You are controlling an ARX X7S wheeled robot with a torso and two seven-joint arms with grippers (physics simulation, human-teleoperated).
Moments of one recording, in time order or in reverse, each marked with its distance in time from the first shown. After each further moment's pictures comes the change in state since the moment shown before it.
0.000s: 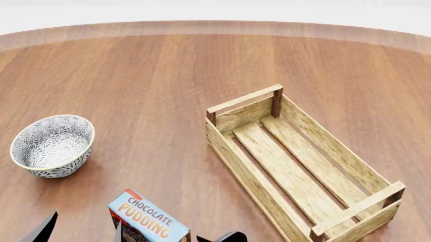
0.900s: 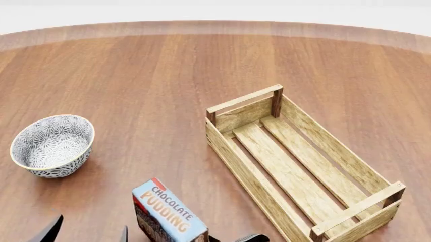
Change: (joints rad) left arm 0.004 -0.015 0.035 0.001 -0.007 0.011 -0.015; right arm -0.001 0.137 -0.290 -0.121 0.330 -0.032 0.159
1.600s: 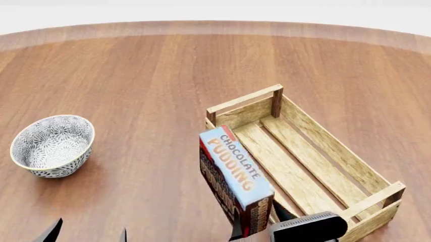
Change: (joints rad) left arm 0.004 -0.007 0.005 -0.025 -0.025 0.030 -0.010; right arm -0.081 0.319 0.094 -0.569 0.083 0.186 0.291
